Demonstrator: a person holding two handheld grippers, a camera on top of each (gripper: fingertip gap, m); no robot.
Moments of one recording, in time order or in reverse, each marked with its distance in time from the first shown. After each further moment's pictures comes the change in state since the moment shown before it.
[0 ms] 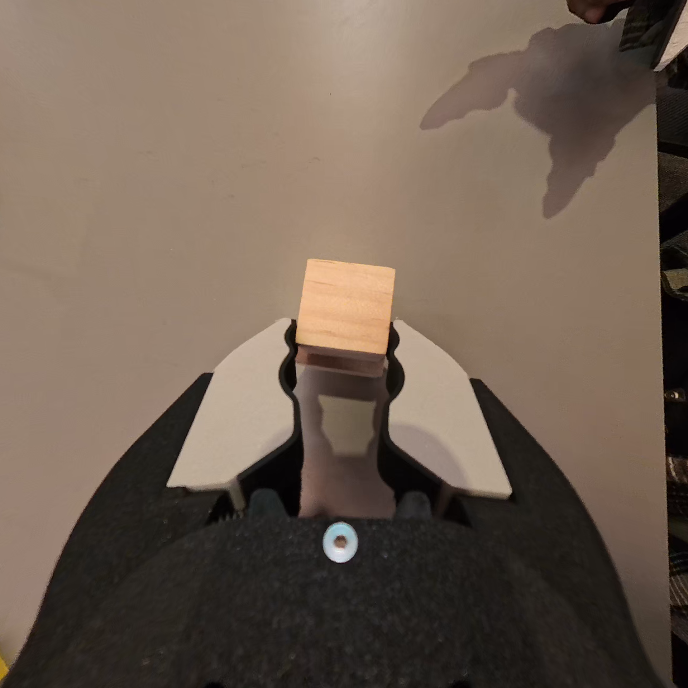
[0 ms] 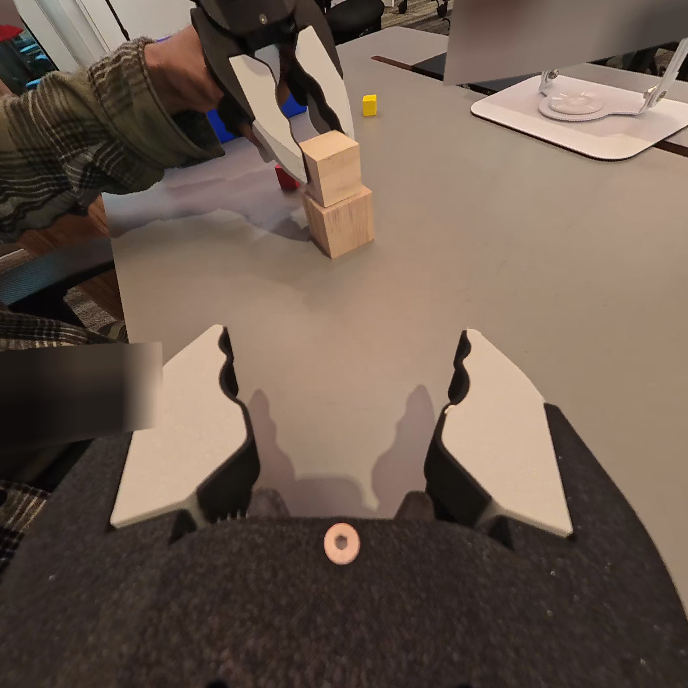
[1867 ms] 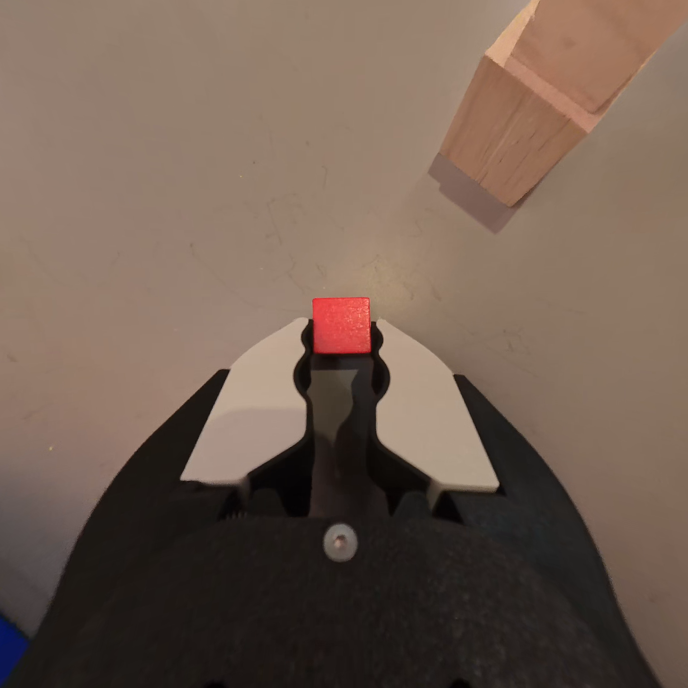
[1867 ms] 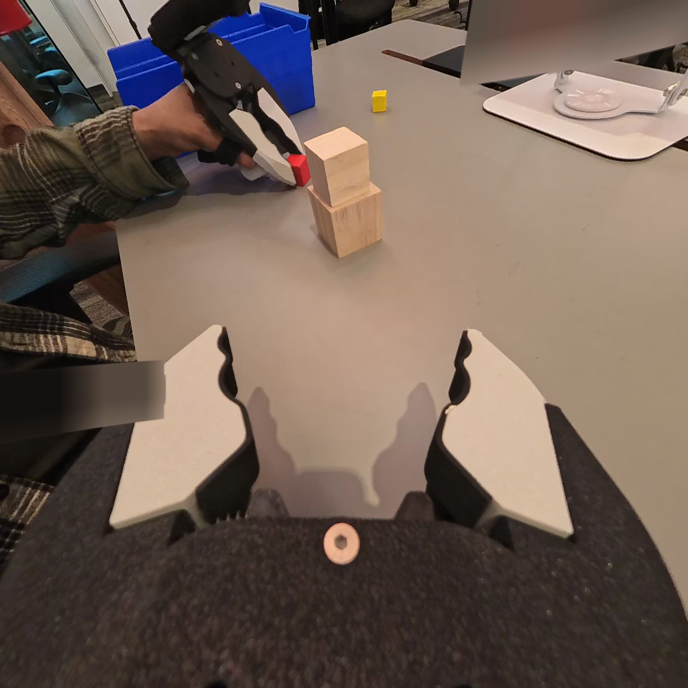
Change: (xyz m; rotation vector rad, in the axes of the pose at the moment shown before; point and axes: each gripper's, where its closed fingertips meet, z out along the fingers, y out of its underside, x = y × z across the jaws) left arm -0.026 0.137 -0.039 -0.046 -0.330 -0.424; right arm -0.004 0.000 0.004 -0.011 -0.020 -0.008
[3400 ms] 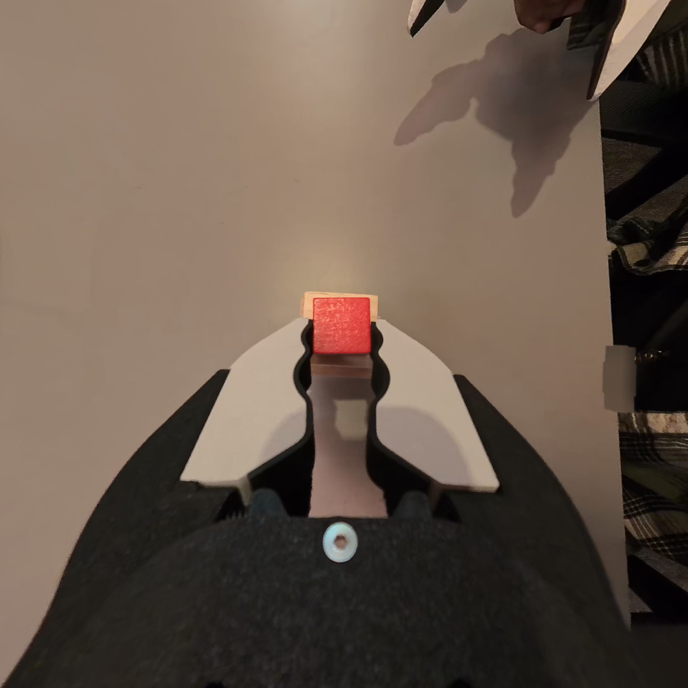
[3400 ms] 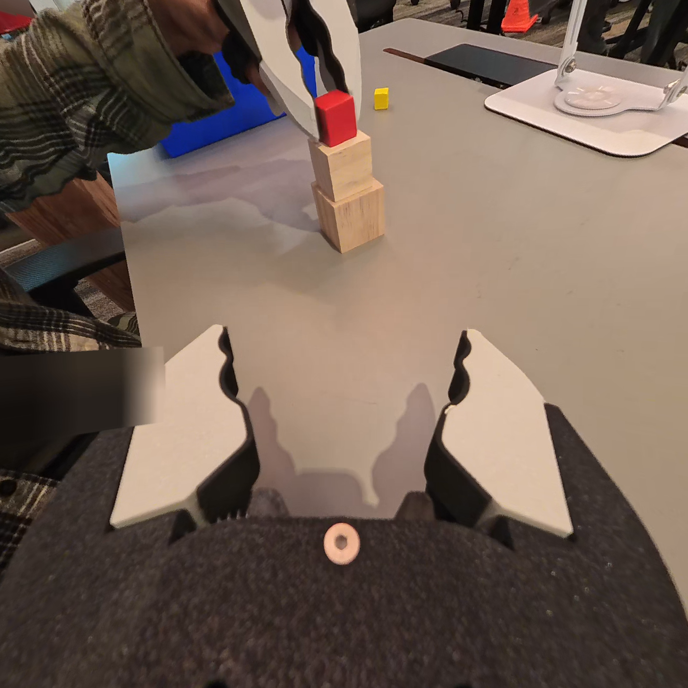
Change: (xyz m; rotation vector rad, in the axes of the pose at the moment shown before) left arm 0.095 -0.131 -0.007 -0.006 0.392 0.501; right arm -0.002 0.002 -0.006 -0.002 -0.002 -0.001
